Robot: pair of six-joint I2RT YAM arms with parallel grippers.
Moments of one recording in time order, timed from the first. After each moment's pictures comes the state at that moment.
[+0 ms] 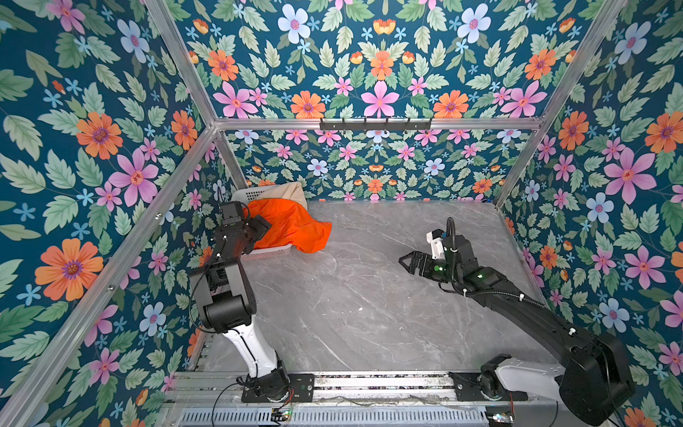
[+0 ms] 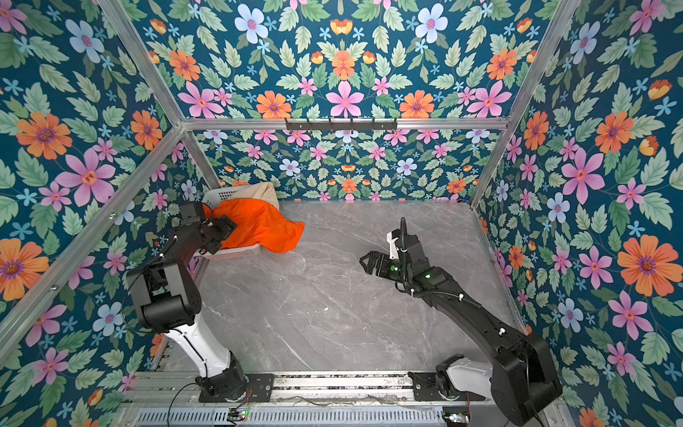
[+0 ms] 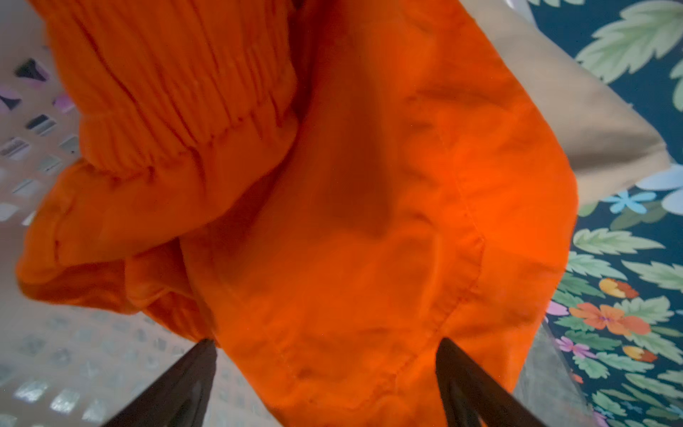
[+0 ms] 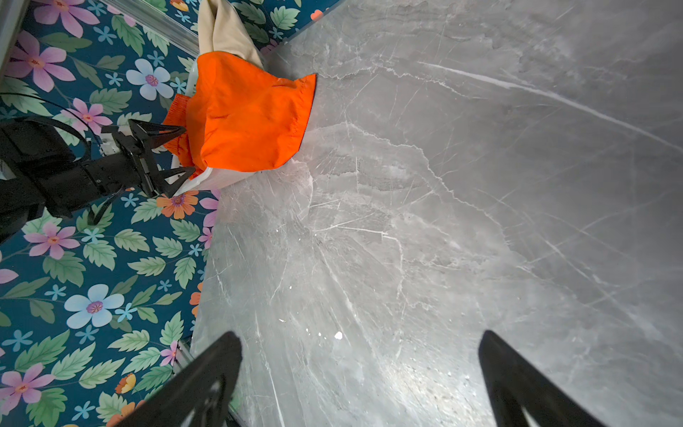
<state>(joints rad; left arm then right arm) 0.28 1.88 1.45 -0.42 0.20 -0.66 0.46 1.23 0.85 -0.25 -0.29 0.69</state>
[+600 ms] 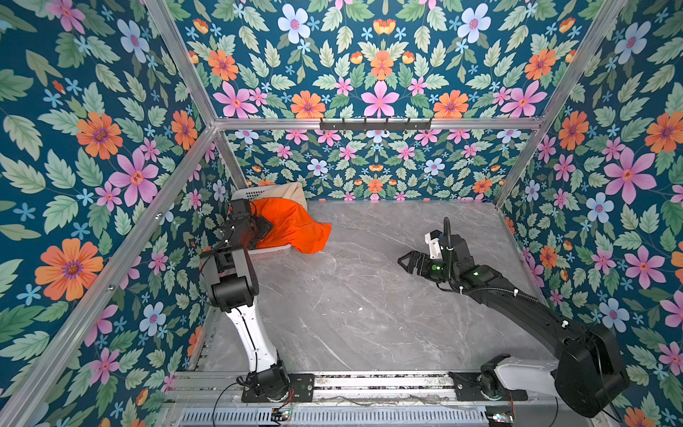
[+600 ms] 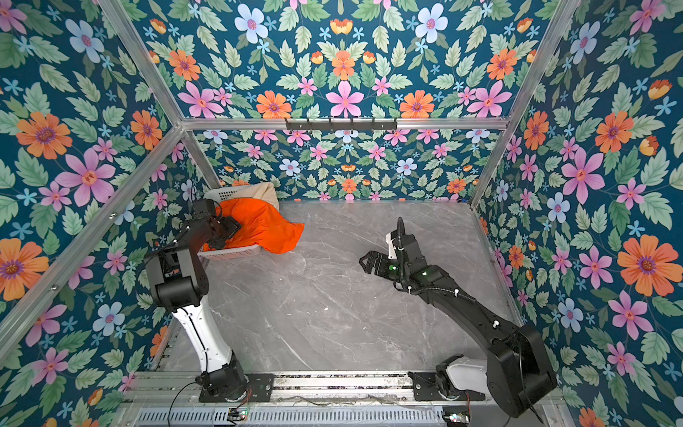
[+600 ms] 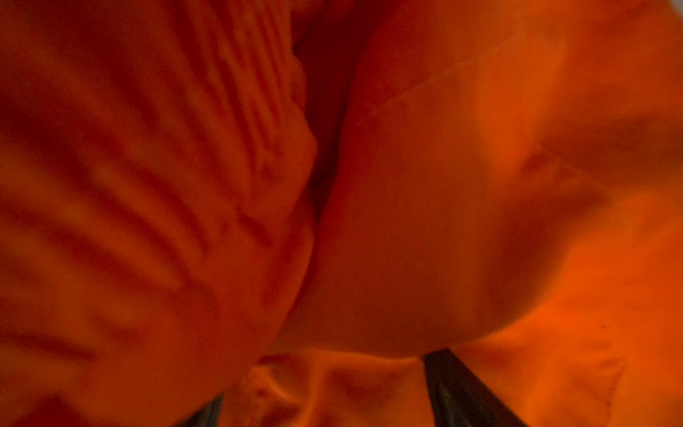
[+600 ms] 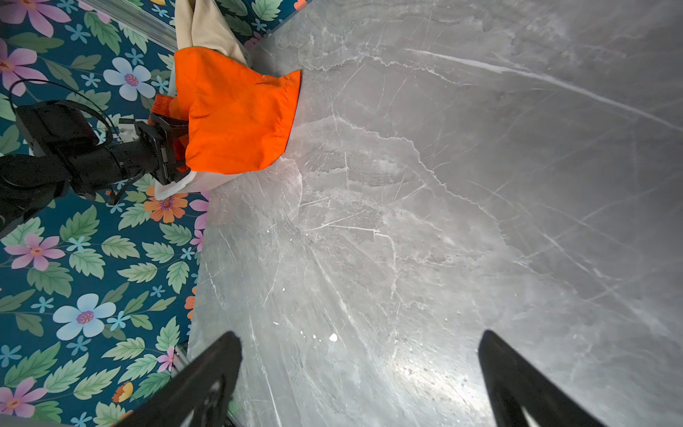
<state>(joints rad) 0.25 2.11 1.65 -0.48 0.07 -0.63 0.46 1.27 0.86 -0.25 -0.29 0.71</state>
